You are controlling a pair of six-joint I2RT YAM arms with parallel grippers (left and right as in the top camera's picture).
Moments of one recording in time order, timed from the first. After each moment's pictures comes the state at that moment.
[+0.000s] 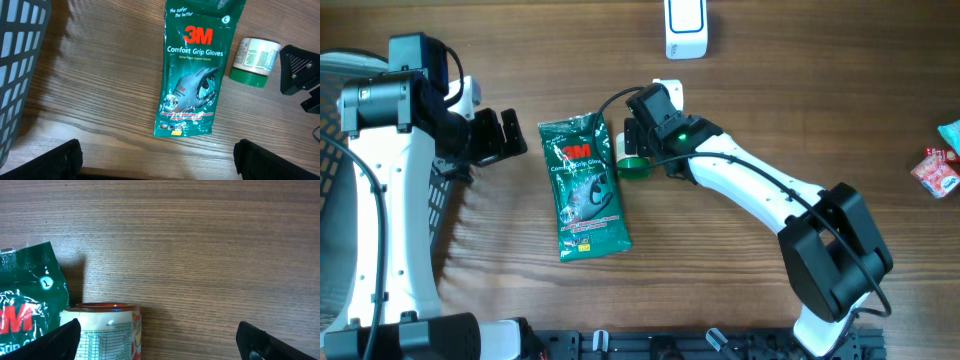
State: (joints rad) left arm 0.10 1.54 1.66 -1.52 0.14 -0.20; right arm 0.66 1.91 1.33 -0.44 0.26 0.51
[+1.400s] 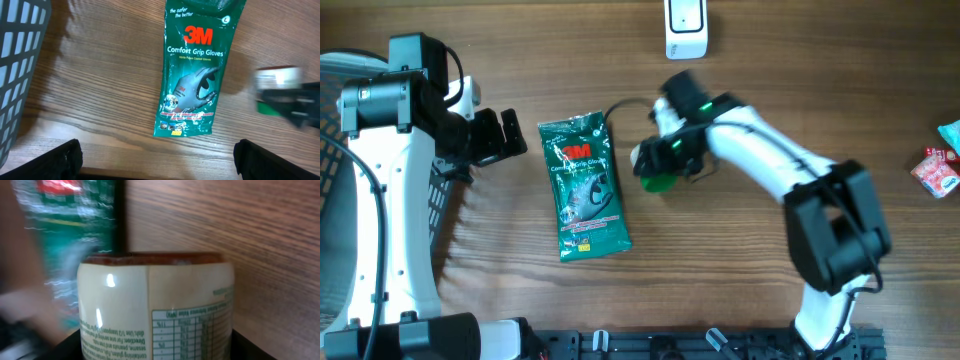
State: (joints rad) left arm 0.10 1.54 1.66 -1.52 0.14 -0.20; right arm 0.46 1.99 1.43 -0.81 -0.55 0.30
